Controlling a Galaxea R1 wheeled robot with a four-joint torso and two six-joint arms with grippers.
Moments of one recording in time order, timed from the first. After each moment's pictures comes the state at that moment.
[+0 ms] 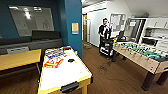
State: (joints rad) left arm 1.51 2.96 -2.70 0.13 -0.05 0.00; right arm -1.58 2.93 -2.63 -0.35 0.18 0.50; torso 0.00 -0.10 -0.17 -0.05
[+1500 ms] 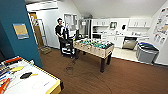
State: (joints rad) left arm 1.51 2.96 -2.71 0.13 -0.05 0.00; right arm -1.59 2.93 -2.63 -0.35 0.18 0.50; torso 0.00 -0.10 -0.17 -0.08
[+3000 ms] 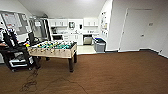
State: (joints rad) left arm 1.51 2.96 -2.71 0.13 -0.05 0.00; right arm -1.59 2.94 -2.63 -0.35 0.18 0.50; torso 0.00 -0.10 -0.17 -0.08
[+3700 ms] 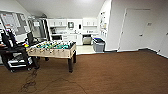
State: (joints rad) left arm 1.51 2.96 -2.71 0.13 -0.05 0.00; right arm -1.58 2.95 -2.64 -0.35 0.17 0.50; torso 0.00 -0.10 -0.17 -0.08
